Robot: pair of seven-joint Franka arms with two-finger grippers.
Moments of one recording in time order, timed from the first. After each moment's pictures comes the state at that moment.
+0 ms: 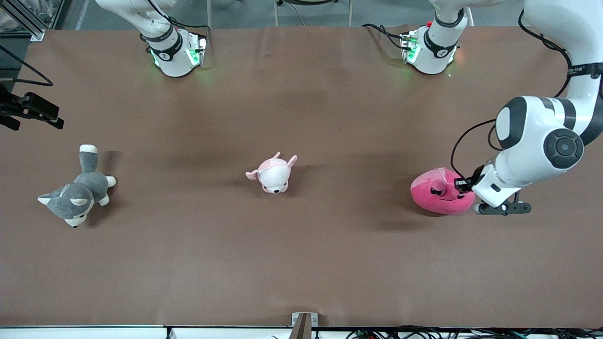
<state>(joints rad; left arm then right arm) -0.03 0.31 -0.13 -1.76 0.00 2.00 -0.15 0.03 0.01 -0.08 -1.51 -0.01 1.51 -0.08</state>
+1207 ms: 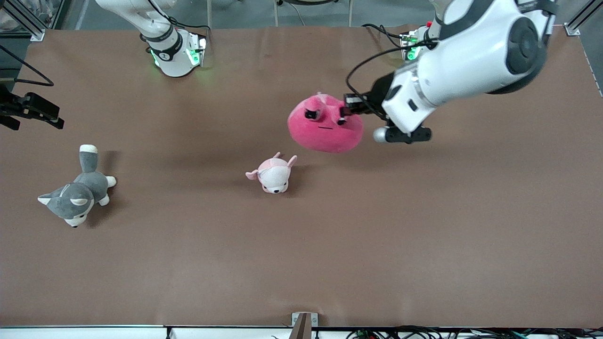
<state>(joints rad) -0.13 0.25 -0.48 -1.43 -0.53 1.80 -0.70 0.03 0.01 -0.08 -1.51 -0.01 1.51 -0.08</state>
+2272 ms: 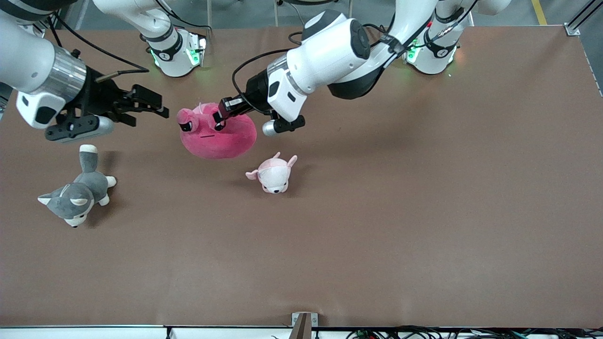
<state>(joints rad) -0.55 0.55 -0.48 -1.35 -0.59 2.66 -1.06 0.27 0.06 -0.07 -1.52 0.38 1.52 0.16</state>
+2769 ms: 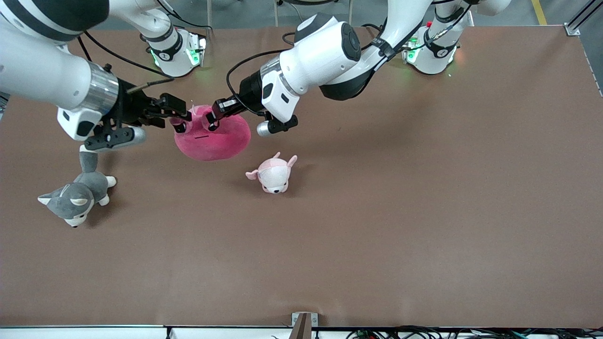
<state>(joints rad) -0.56 0.57 -0.48 -1.33 -0.59 2.67 -1.09 0.31 0.12 -0.07 -1.53 0.40 1.52 0.18</state>
